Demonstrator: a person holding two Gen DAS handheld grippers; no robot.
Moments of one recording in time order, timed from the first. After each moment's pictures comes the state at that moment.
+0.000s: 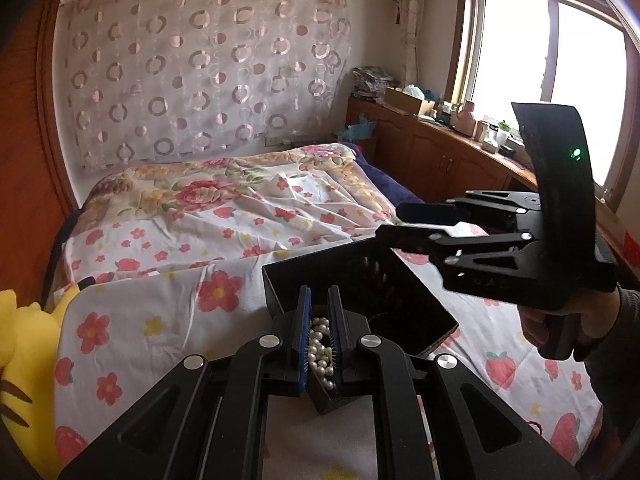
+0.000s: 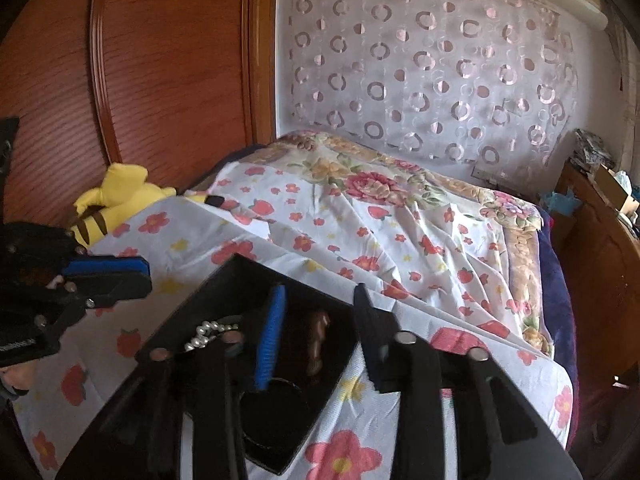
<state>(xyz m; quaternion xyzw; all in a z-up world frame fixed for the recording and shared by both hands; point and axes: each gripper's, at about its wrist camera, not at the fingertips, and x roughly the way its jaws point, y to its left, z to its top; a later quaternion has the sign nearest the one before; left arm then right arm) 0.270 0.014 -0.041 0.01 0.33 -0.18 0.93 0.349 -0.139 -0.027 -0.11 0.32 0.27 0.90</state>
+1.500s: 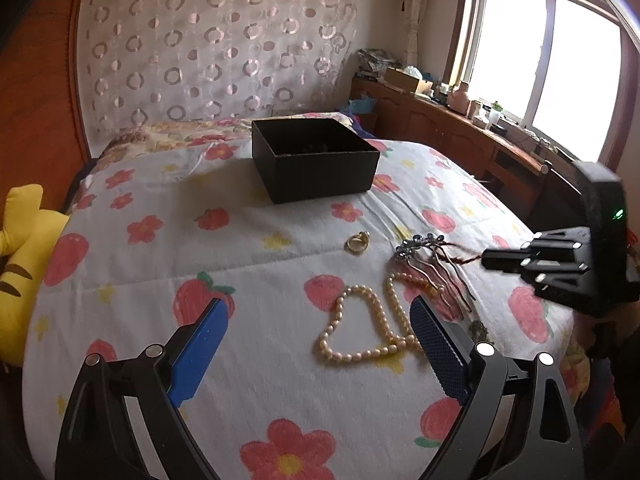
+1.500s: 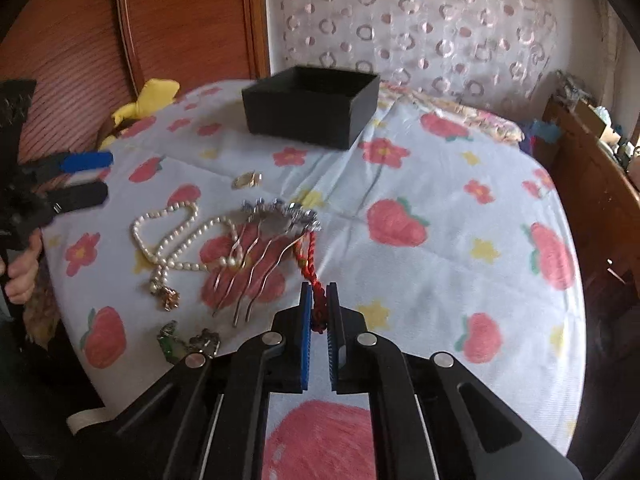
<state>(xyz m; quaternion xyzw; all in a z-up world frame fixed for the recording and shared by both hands) 0.084 0.018 -0.094 -0.01 0.36 -0.16 0.92 0.121 -0.225 -0.091 -0.11 0.40 0.23 0.88</state>
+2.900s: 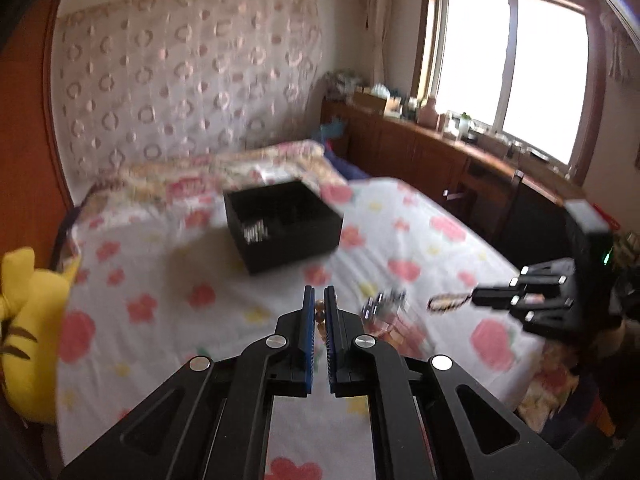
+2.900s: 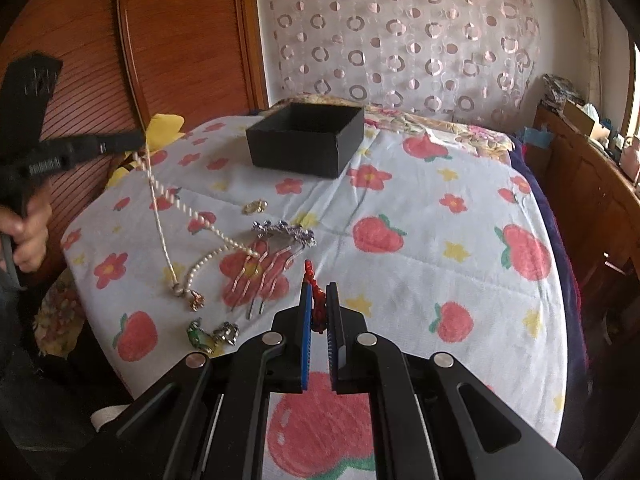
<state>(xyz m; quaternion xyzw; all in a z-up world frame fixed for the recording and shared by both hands) 0.089 0.008 -0.018 0.02 0.30 -0.21 0.93 0.099 -0.242 -0.071 -0.08 0.37 0.24 0.90</state>
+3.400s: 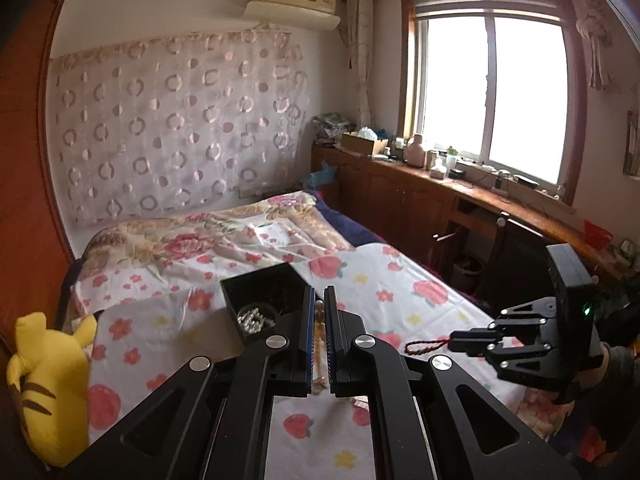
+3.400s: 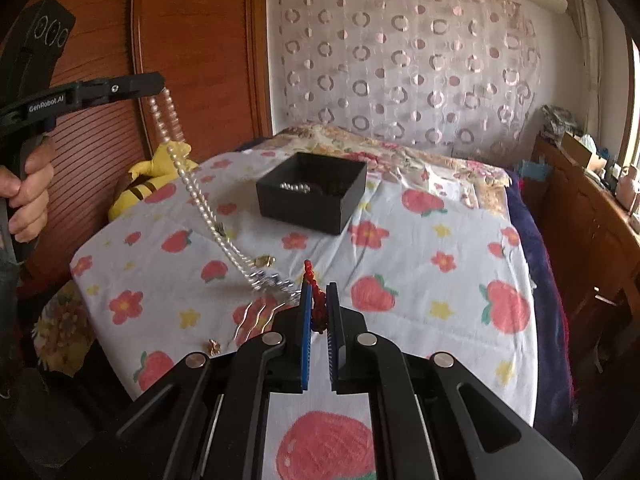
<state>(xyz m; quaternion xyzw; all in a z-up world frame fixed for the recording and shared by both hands) 0.091 -0.012 0.063 0.03 0.23 -0.23 0.94 0.100 -0.237 -0.024 -0.09 0.32 0.25 0.91</state>
